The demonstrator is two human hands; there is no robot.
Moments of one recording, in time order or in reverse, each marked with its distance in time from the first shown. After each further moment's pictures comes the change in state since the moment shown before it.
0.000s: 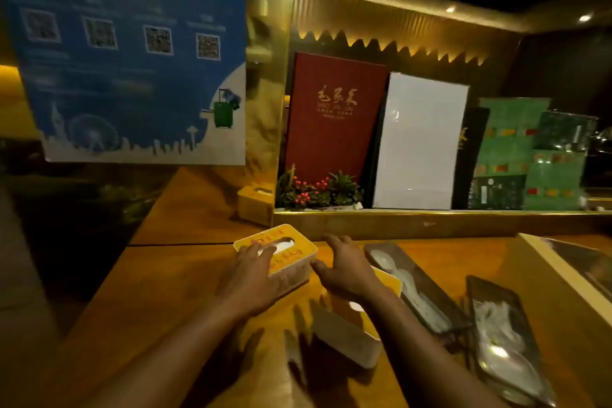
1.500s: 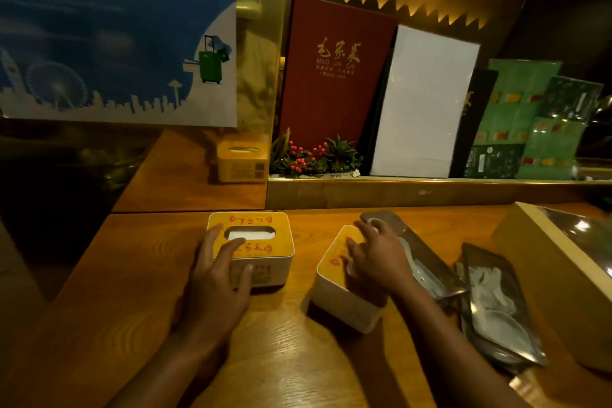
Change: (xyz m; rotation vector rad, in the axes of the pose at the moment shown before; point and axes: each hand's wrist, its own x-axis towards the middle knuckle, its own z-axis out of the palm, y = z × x) left_hand -0.064 -0.035 0.029 -0.216 0.532 0.093; right_hand -0.020 0.074 0.009 -0.144 0.107 0.154
